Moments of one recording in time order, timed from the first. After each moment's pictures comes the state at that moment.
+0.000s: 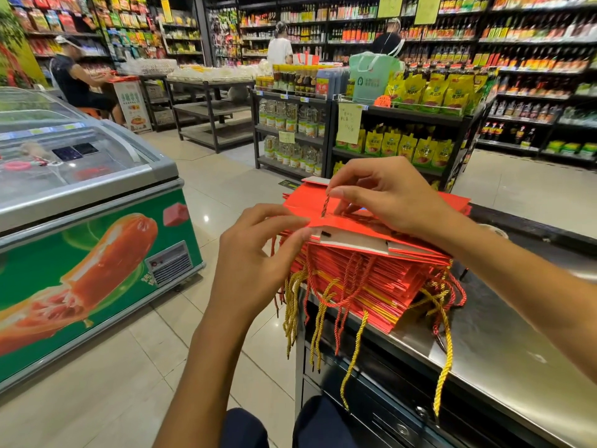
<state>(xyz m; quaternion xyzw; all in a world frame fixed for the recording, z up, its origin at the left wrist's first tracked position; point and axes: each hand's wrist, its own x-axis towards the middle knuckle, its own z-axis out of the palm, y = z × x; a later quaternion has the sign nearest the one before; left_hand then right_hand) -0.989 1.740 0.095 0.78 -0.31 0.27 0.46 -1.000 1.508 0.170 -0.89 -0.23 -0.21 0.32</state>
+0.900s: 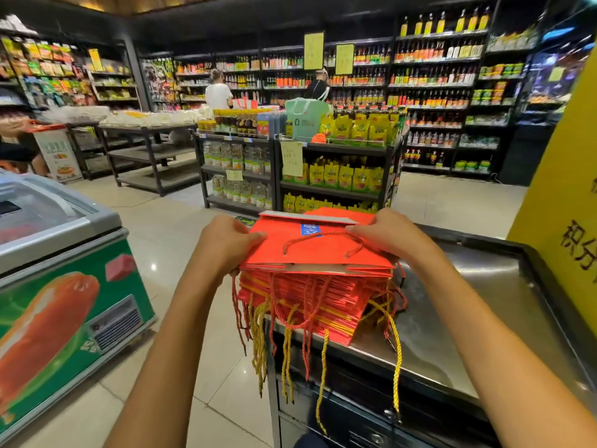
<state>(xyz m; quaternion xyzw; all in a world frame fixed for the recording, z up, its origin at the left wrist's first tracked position) -0.926 1.707 0.154 0.87 -0.17 -0.03 0.46 -1.035 1.449 0.161 -0.91 0.29 -0.13 0.26</state>
